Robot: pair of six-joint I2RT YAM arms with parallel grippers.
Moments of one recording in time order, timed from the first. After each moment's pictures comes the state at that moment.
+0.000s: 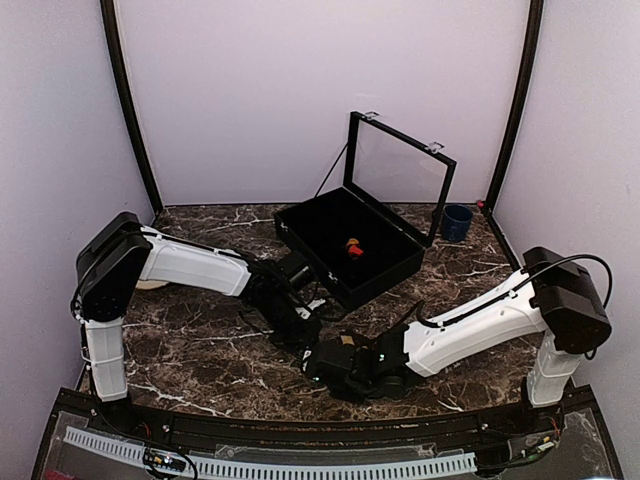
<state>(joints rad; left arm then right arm) -0.90 1.98 1.26 -0.55 0.59 -0.50 1.41 1.85 1.06 -0.40 0.52 -0.04</state>
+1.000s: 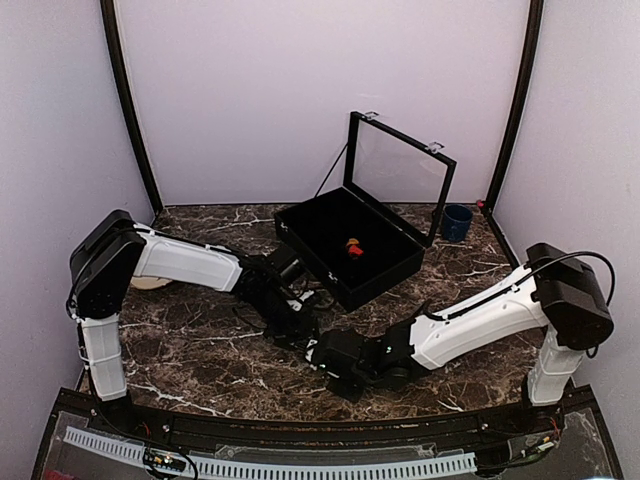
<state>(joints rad) -0.85 1.96 1.23 -0.51 0.56 -0.59 1.36 1.83 1.01 -0.30 0.36 0.10</state>
